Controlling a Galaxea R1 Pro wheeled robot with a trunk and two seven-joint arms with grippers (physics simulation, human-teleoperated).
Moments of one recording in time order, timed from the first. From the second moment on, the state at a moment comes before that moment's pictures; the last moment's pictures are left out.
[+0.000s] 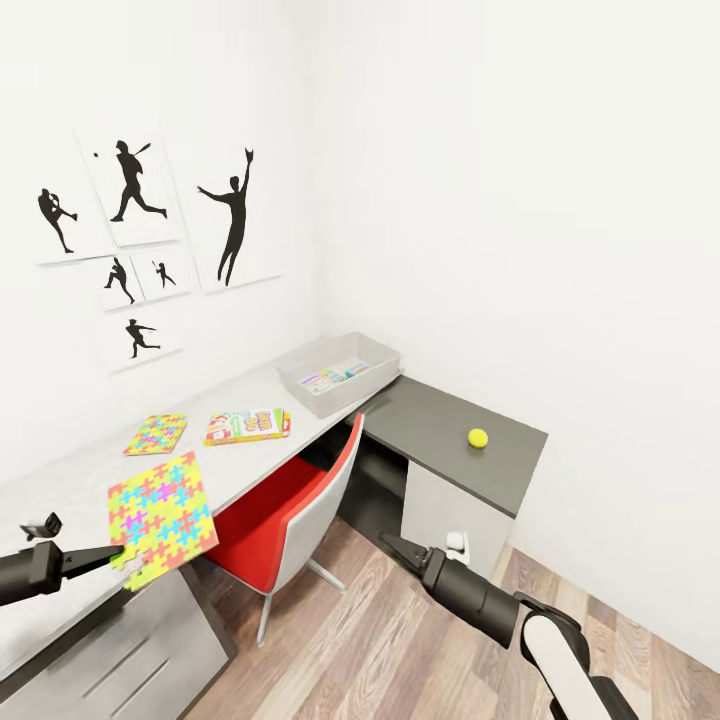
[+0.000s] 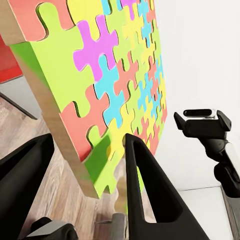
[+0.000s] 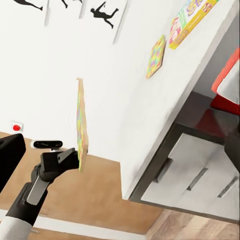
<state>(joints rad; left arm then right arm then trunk) -0.35 0.63 0.32 -1.00 0.22 0.96 -1.57 -0.17 -0.08 0.16 -1.45 -1.05 0.70 0.45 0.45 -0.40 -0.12</state>
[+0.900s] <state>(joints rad) -0.34 0.69 0.38 -1.05 0.25 0.96 -1.57 -0.17 -0.08 0.14 -1.44 -1.05 0.70 0.40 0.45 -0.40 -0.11</state>
